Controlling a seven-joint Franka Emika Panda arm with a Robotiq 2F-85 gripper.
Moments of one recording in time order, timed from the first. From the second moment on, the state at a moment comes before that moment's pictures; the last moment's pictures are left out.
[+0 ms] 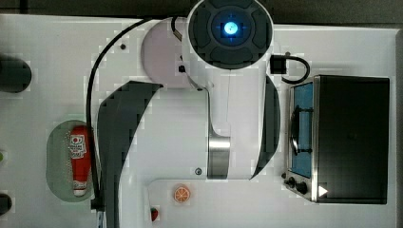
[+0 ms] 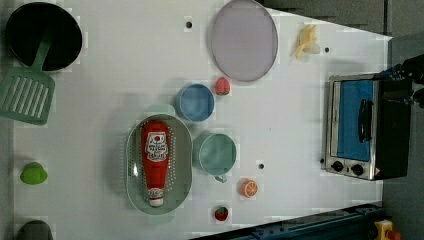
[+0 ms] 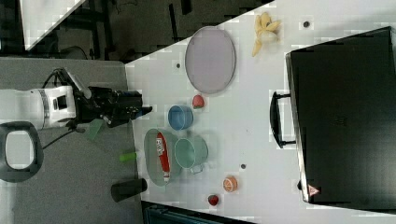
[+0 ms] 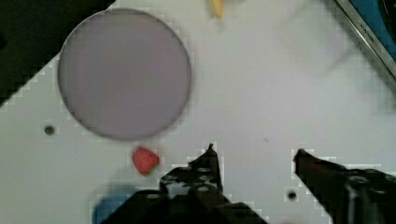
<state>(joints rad) -0.03 0.02 0.02 -1.75 0.00 0.20 -0.05</state>
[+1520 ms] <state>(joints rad) 0.01 0.11 0.73 -1.93 0.02 0.42 -0.05</state>
